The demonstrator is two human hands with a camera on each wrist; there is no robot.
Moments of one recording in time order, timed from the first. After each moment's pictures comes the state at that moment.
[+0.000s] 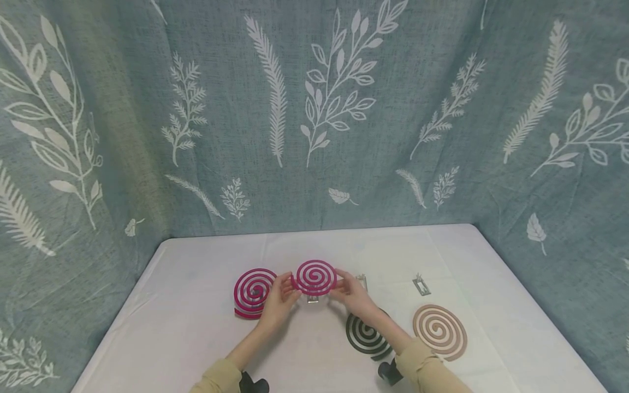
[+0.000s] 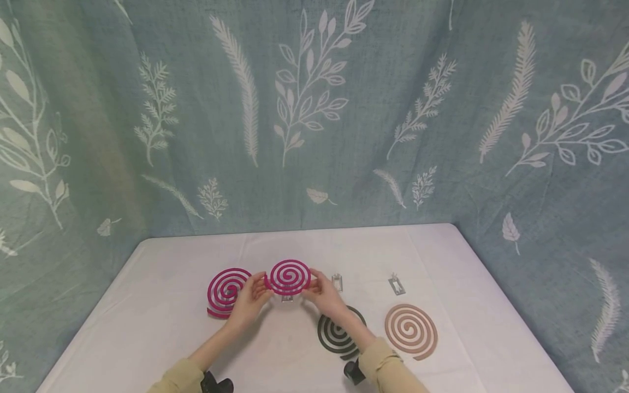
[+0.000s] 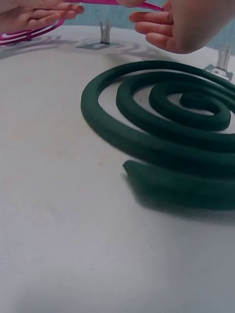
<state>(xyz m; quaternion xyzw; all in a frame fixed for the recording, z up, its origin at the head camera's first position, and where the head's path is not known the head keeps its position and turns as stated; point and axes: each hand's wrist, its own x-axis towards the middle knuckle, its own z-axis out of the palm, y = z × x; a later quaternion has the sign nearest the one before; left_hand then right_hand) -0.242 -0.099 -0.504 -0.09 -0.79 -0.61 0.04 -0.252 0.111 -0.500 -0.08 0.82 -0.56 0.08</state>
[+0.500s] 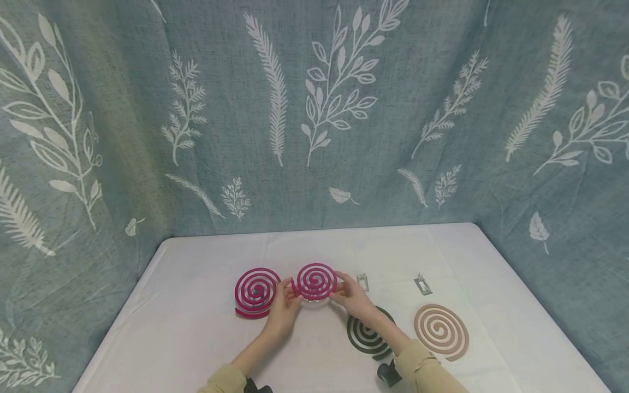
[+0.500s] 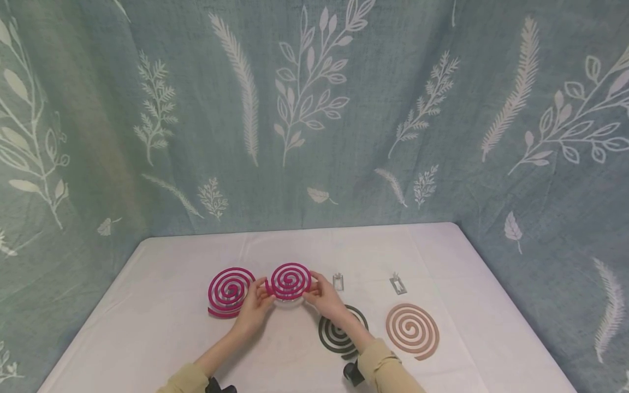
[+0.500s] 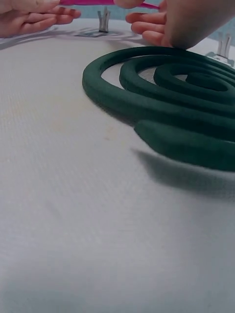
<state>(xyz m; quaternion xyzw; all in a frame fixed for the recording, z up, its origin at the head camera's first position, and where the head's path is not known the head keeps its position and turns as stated) -0.235 -0.092 -0.516 -0.08 -0.79 -0.61 0.03 -0.254 0.107 -0.508 -0.08 0.82 -0.56 0.10</state>
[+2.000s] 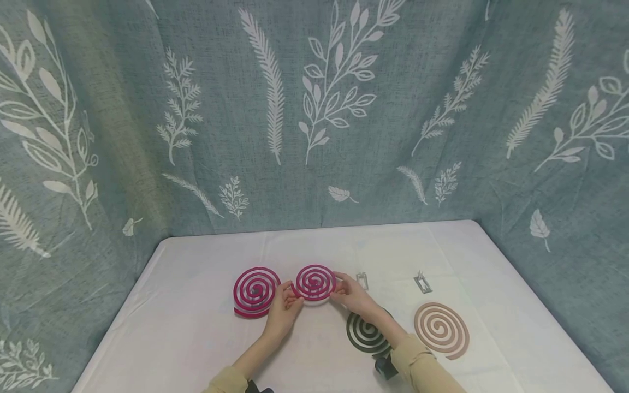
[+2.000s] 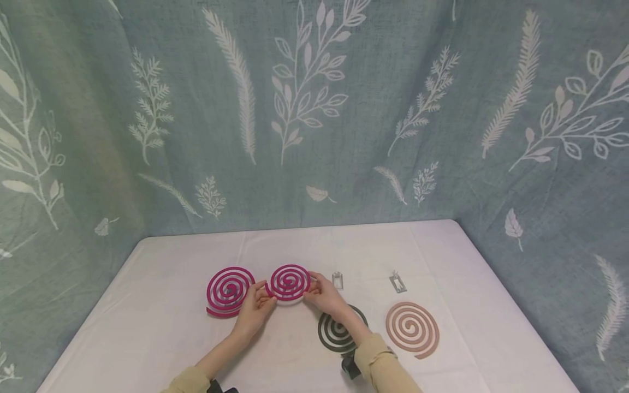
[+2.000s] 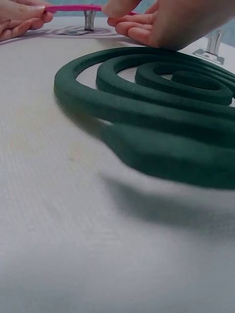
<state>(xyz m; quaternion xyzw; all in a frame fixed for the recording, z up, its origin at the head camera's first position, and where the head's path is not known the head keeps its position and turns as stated) -0.233 -0.091 -0.520 -0.04 -0.79 -0.62 0.02 -0.263 0.114 -0.511 -0.07 0.83 -0.55 0.13</state>
